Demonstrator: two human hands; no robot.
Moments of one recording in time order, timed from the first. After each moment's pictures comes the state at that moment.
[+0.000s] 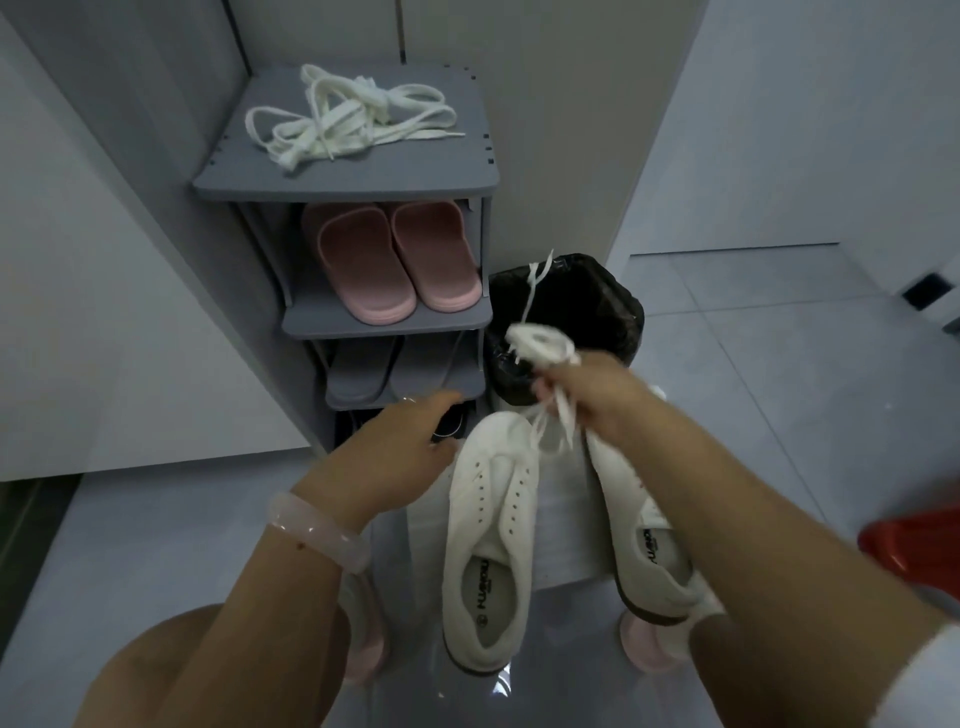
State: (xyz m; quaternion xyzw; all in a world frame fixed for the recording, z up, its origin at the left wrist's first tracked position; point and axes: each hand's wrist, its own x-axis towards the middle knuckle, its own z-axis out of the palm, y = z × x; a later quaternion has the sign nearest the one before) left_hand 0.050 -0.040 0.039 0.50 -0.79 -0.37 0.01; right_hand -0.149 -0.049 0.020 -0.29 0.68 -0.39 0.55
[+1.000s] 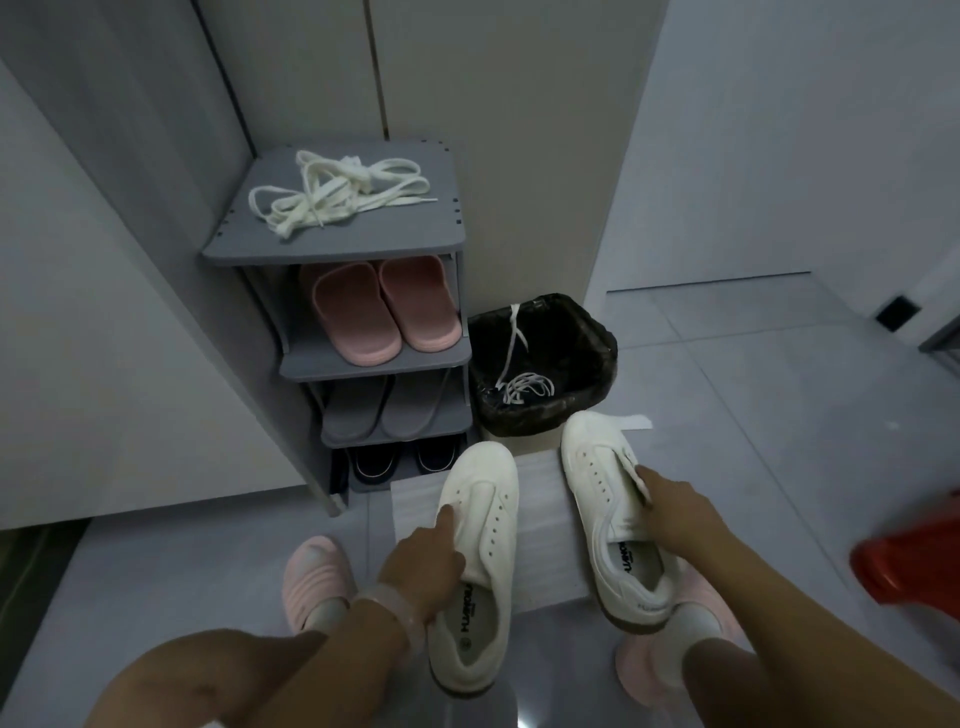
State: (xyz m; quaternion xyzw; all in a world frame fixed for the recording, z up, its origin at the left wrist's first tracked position) left_hand 0.021 0.013 -0.041 0.57 -0.73 -0.36 -0.12; right_hand -0.242 0.044 -0.044 -0.50 0.83 0.09 0.25
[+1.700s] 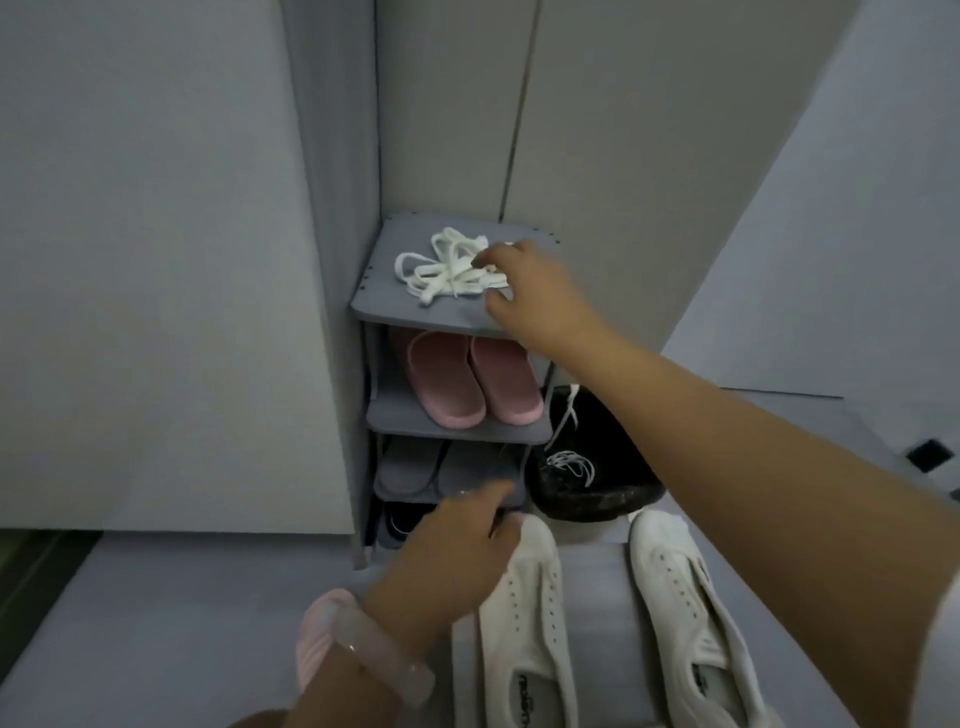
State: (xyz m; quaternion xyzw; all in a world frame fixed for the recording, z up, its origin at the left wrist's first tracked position) left_hand 0.083 -0.034 0.059 0.52 -0.76 -0.36 0.14; right_hand -0.032 -0.162 0.164 -0.77 0.61 -0.21 0.03
